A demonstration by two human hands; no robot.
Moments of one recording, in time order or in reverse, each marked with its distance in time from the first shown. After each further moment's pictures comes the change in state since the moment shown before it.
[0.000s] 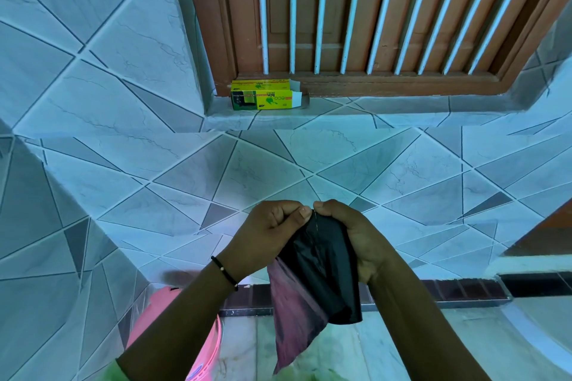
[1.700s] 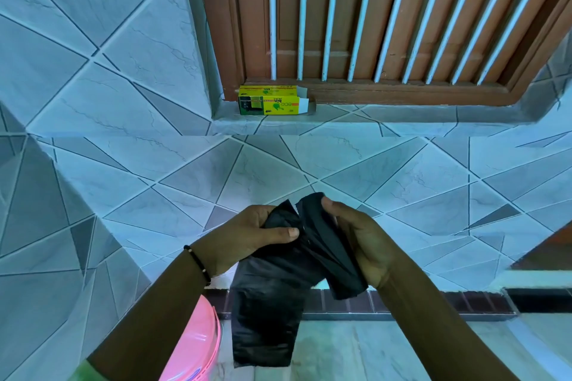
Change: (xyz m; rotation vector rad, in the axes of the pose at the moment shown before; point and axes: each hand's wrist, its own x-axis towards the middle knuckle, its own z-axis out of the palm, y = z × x) left_hand -0.004 0.011 -0.033 -0.389 -0.221 -0.404; right_hand 0.011 -0.006 -0.016 -0.023 -0.160 0.128
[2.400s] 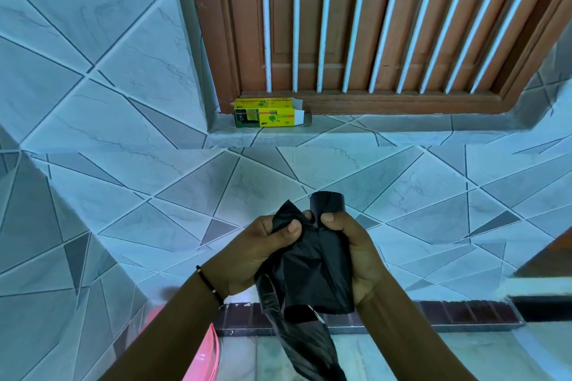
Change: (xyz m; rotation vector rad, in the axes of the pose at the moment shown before) left_hand 0.009 -0.001 0.017 -0.352 -0.084 0.119; right_hand 0.005 0.007 0.021 0.373 -0.226 -0.091
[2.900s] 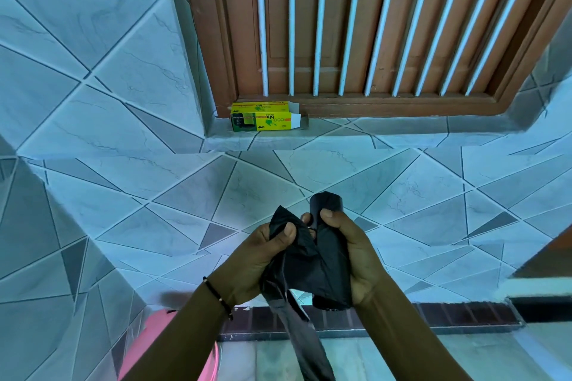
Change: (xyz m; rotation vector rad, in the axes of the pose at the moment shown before) left_hand 0.007 -0.015 0.002 -0.106 0.020 0.040; right_hand 0.002 -0.005 -0.008 -0.042 0.049 -0.053
